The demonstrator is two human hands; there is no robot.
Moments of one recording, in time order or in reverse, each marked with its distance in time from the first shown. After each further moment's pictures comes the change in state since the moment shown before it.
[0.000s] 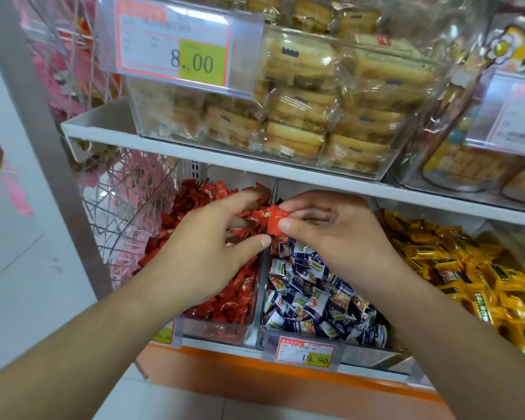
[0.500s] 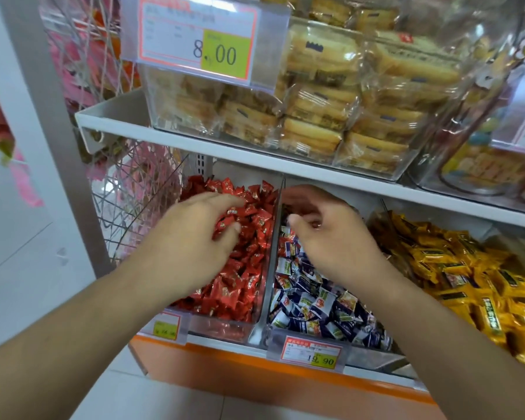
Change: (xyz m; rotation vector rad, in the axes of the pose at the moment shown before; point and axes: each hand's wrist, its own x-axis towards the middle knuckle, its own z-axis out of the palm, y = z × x) left_hand -0.005 -0.011 -0.022 0.391 0.070 -0.009; right_hand 0.015 0.013 0.012 -0.439 -0.032 -0.075
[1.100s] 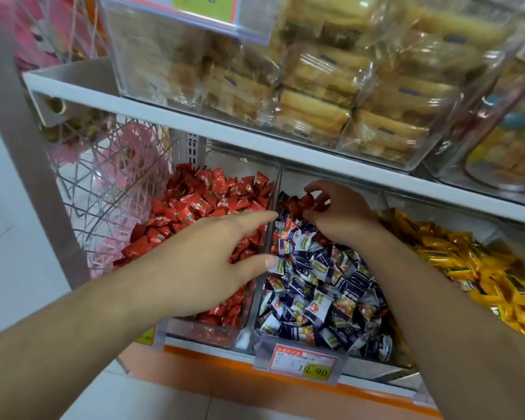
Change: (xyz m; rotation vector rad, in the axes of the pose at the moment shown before) left_hand 0.001 0.015 0.025 -0.125 -0.338 0.067; right_hand 0.071 0.071 -0.012 -0.289 -0.020 0.198
